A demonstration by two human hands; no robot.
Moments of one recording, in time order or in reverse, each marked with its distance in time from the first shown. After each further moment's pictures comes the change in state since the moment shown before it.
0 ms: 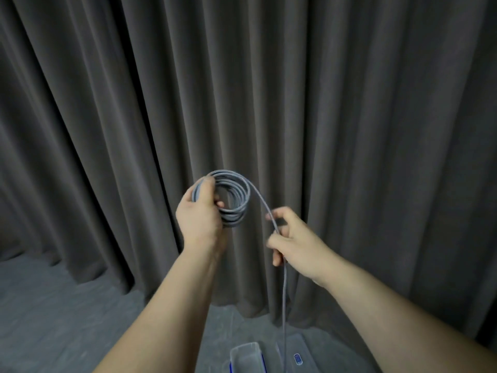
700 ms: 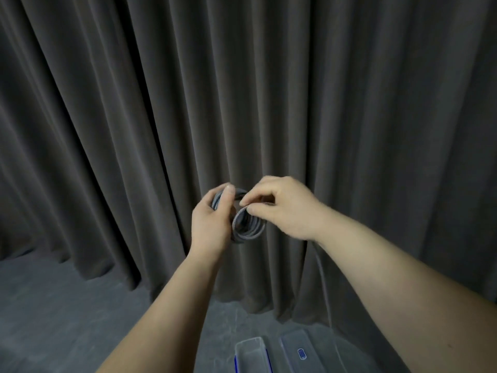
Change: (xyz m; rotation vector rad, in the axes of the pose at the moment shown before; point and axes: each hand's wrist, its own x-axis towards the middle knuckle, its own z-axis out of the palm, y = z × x) left_hand -0.014 -0.004 -0.032 0.458 -0.314 0.087; right_hand 0.007 -0.067 -0.007 -0.431 -0.053 -0.482
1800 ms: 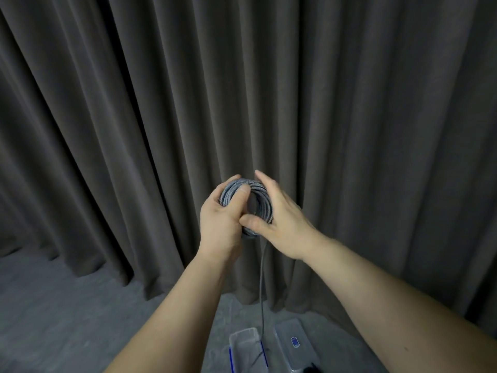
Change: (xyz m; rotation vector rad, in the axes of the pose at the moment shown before) left_hand -0.012 -0.004 0.034 -0.350 -0.149 -0.088; right_hand -0.024 0.051 0.028 0.049 0.059 0.199
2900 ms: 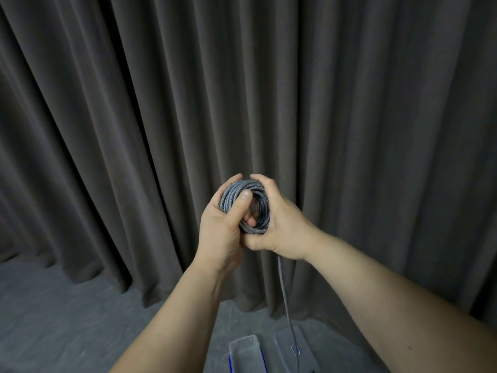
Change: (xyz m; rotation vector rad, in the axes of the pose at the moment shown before) left_hand -0.012 0.010 0.000 -0.112 -0.113 0.029; right_hand 0.000 -0.021 -0.007 0.028 -0.038 -0.005
